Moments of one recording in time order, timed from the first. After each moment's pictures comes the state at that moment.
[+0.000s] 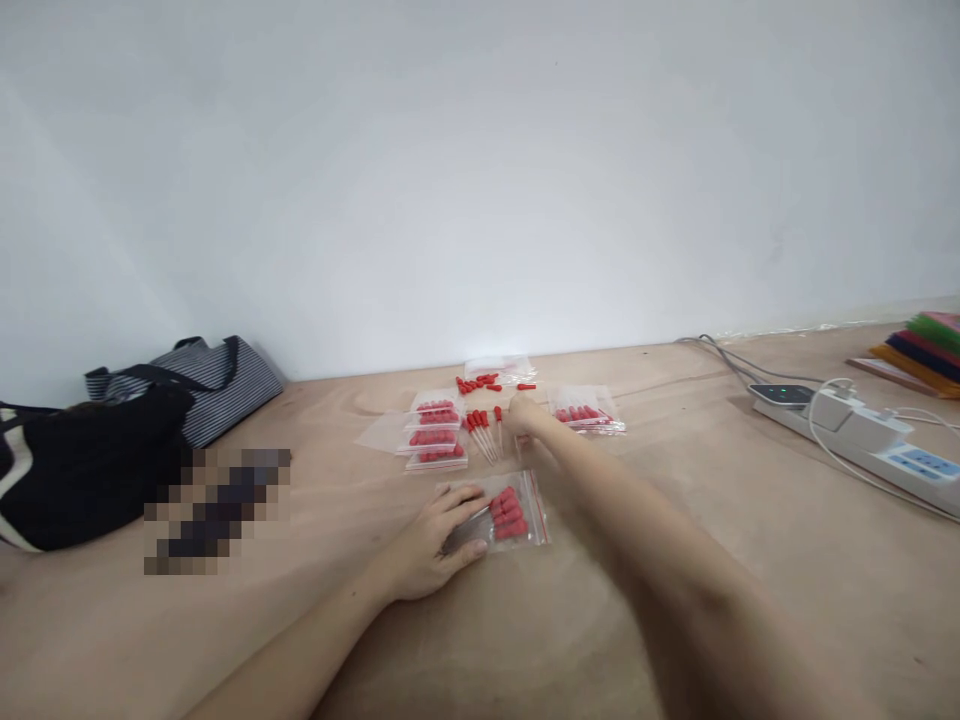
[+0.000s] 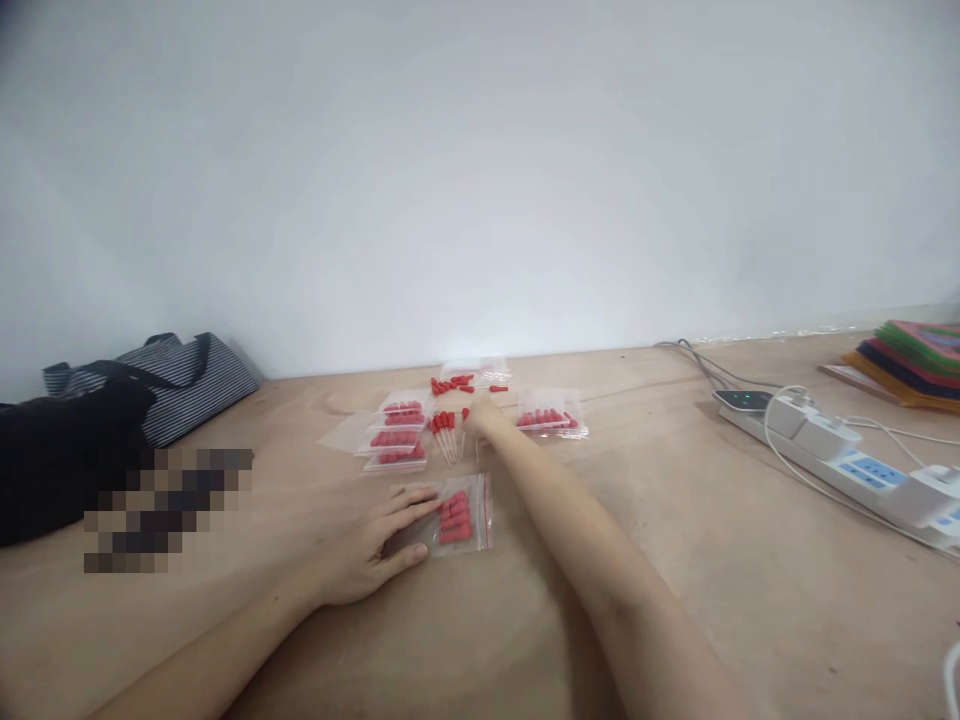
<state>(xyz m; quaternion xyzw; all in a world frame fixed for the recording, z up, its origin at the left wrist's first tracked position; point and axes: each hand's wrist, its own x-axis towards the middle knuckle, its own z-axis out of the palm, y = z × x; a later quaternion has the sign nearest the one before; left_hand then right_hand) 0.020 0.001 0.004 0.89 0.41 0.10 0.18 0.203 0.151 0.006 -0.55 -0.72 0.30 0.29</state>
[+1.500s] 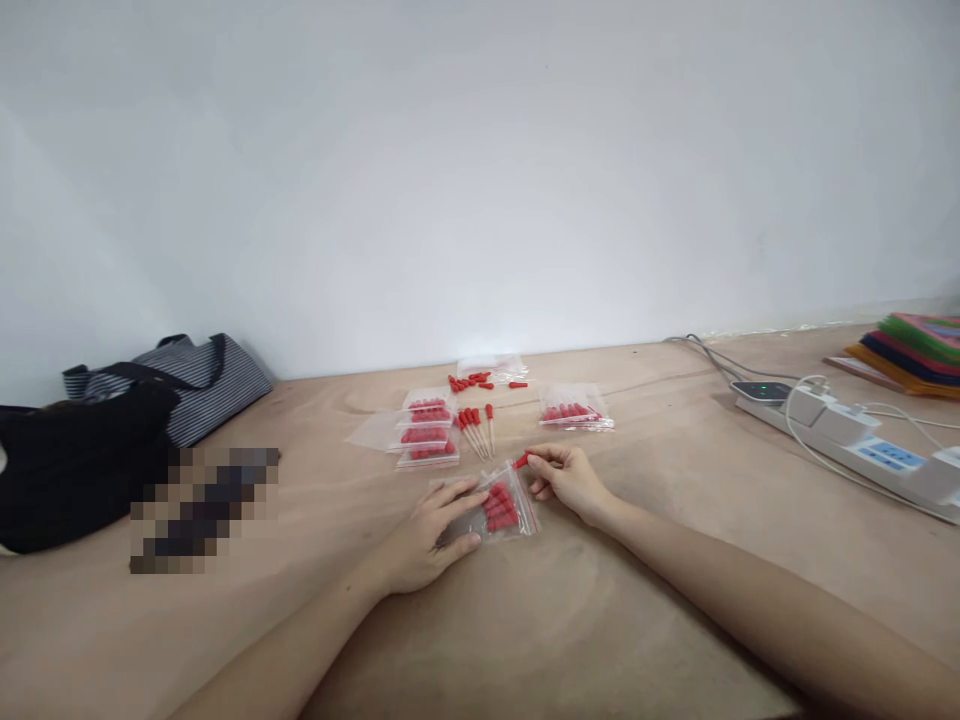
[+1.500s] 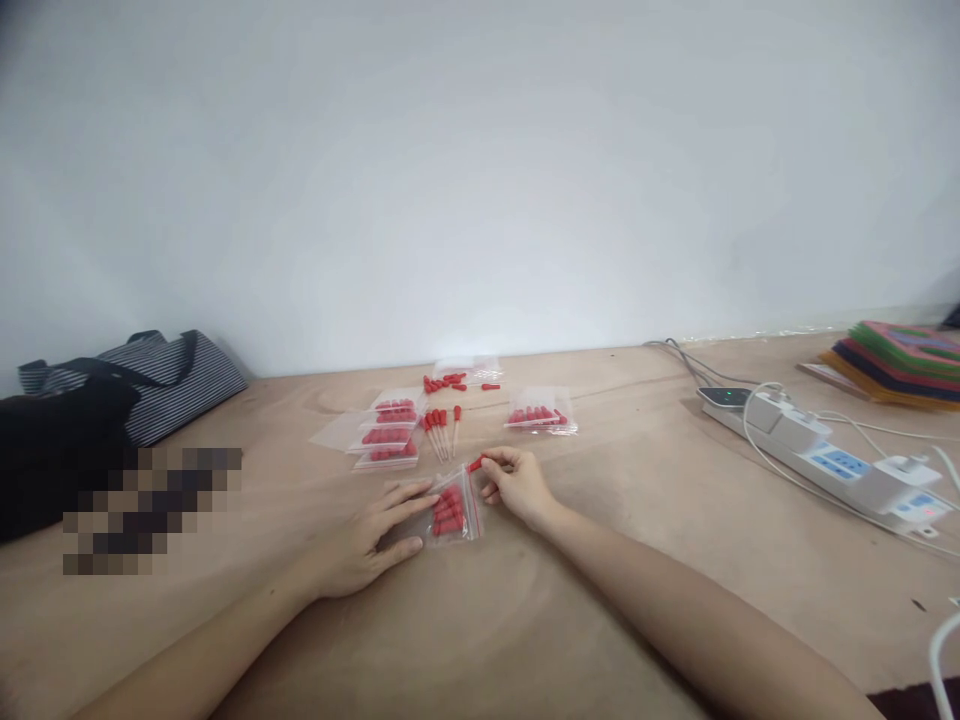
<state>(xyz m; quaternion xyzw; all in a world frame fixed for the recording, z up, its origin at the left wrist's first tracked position) 0.023 0.003 0.002 0.89 0.41 0.10 0.18 0.243 0.041 -0.034 -0.47 -0.46 0.56 0.51</state>
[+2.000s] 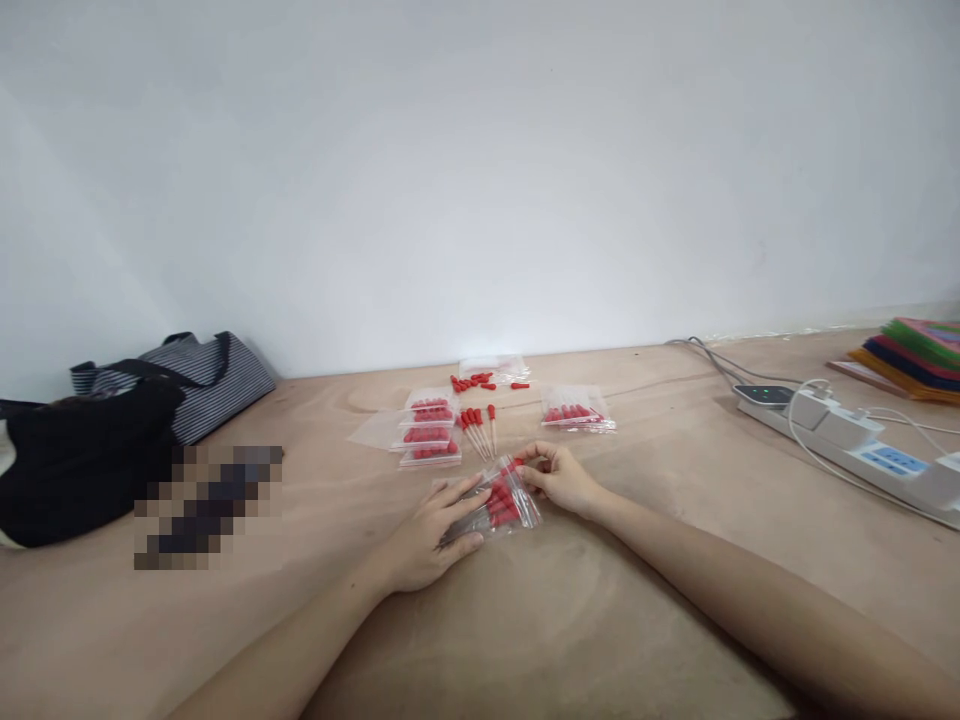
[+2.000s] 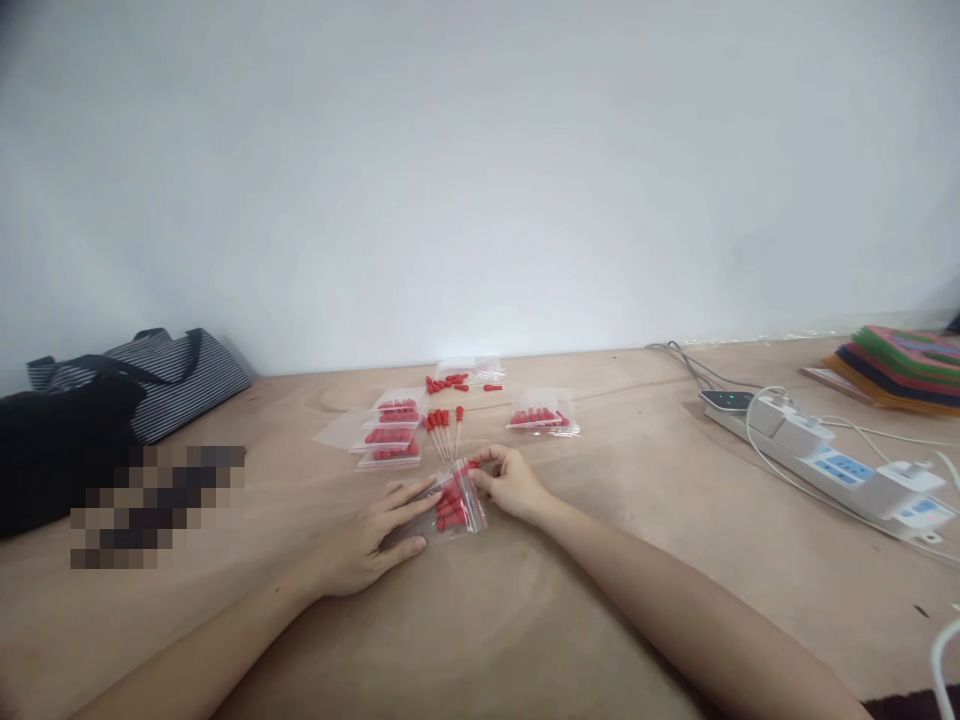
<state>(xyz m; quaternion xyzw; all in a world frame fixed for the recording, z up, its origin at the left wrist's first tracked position) 0.025 0.002 0.004 0.89 0.41 0.08 0.17 0.242 0.048 -0.031 -0.44 -0.59 0.53 0.41</state>
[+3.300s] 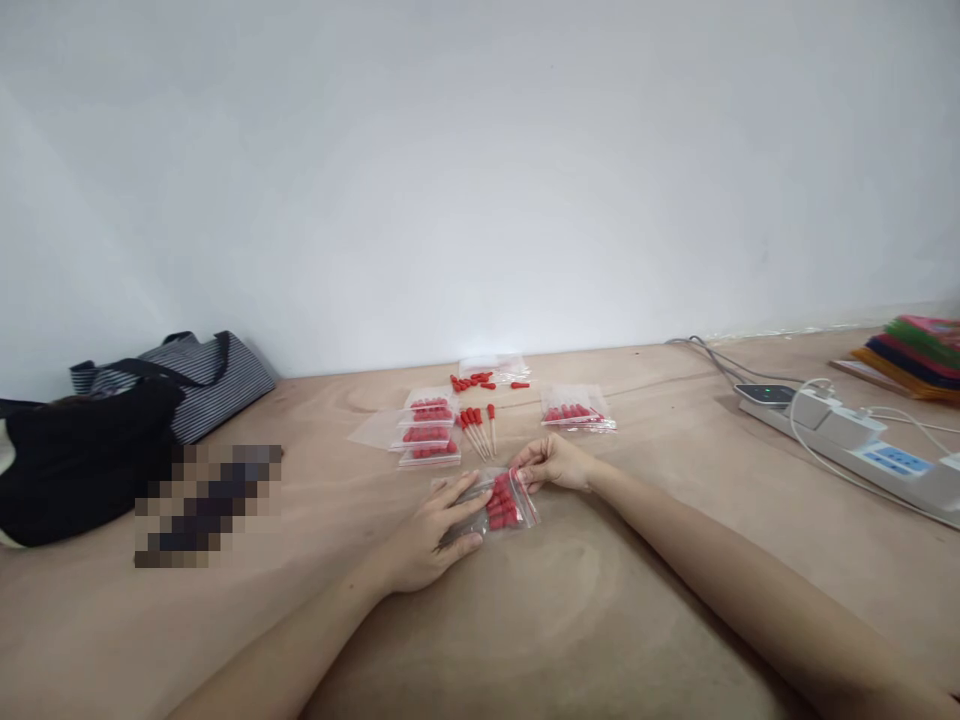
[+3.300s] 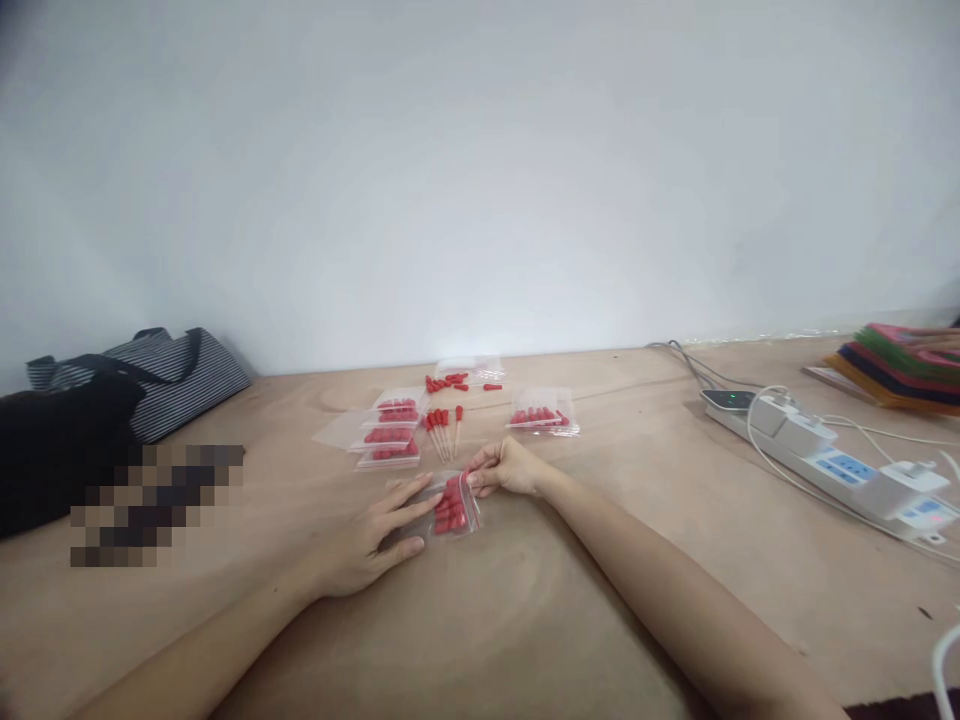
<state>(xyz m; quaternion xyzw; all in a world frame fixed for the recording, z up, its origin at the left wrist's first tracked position) 0.025 0.004 0.001 0.90 0.41 0.06 0.16 0.257 0.084 -0.037 -0.35 -0.58 0.67 0.30</state>
